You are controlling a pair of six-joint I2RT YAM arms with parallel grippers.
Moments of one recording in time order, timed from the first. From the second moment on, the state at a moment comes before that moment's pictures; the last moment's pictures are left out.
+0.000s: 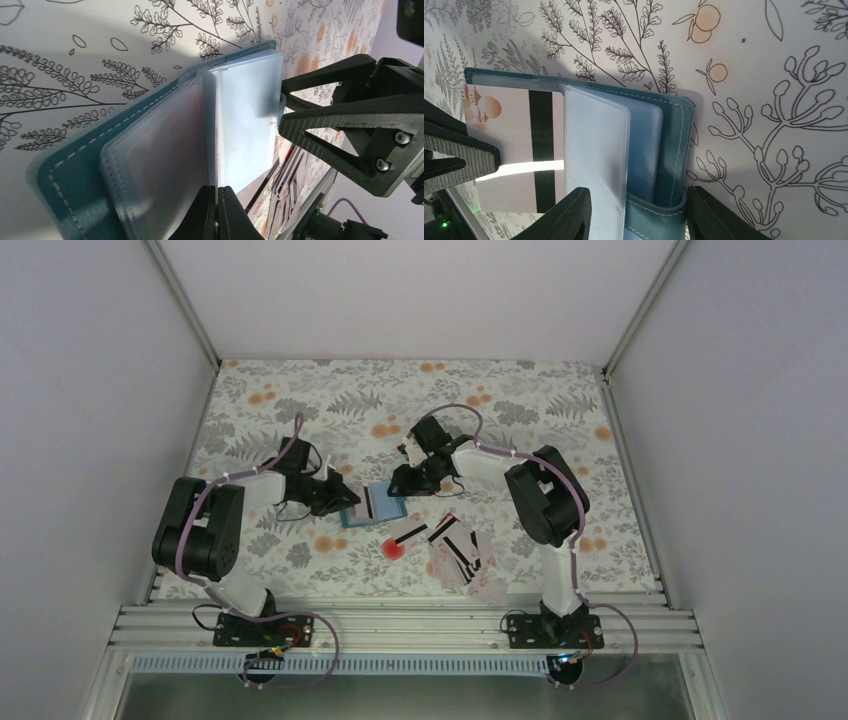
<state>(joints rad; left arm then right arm) -0.17 1.63 0.73 -0.25 0.78 -0.55 0.65 2.06 1.35 -0.44 -0.51 0.44</state>
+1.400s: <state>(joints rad) -0.15 1.65 0.72 -0.26 0.82 -0.55 0.65 2.06 1.35 -0.44 -0.52 0.41</state>
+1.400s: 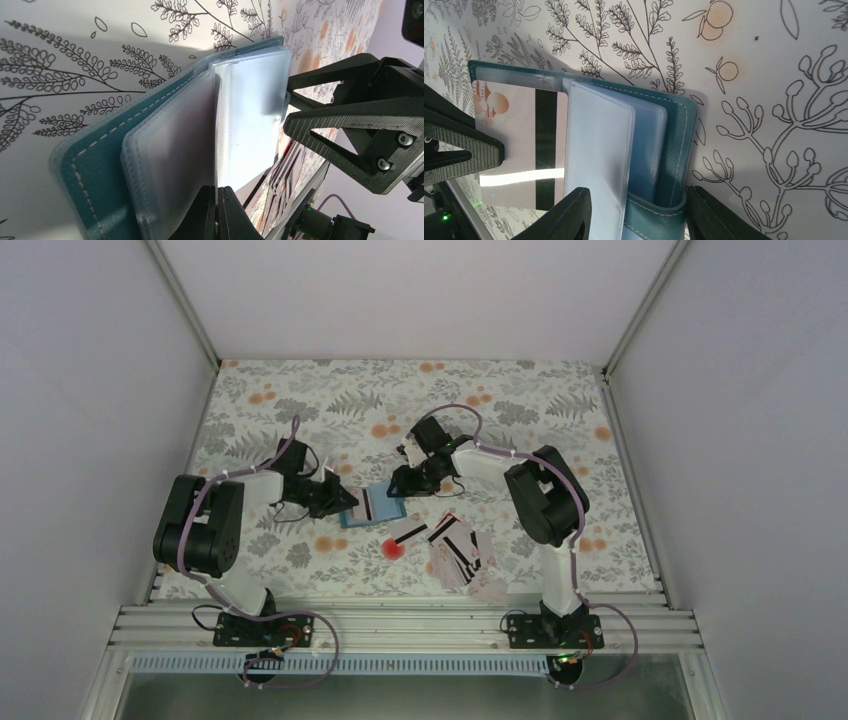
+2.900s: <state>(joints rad) -0.16 1.68 0.68 -0.10 0.86 -0.56 0.64 2.07 1.36 -0.44 -0.54 0.40</state>
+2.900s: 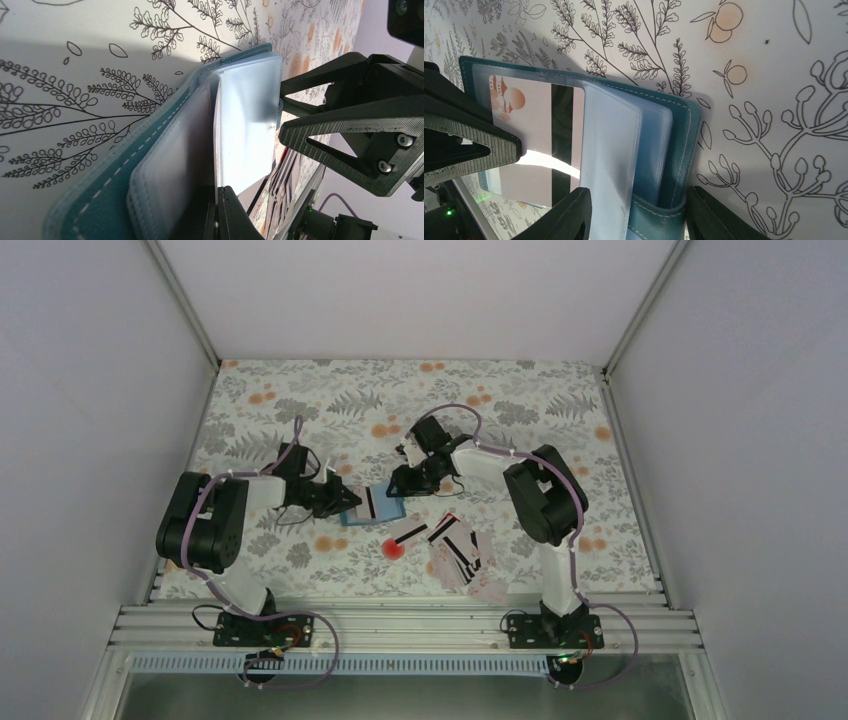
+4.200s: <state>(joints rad) -0.17 1.67 0.76 -0.28 0.78 -0.40 0.64 2.09 1.37 -0.44 -0.57 0.39</state>
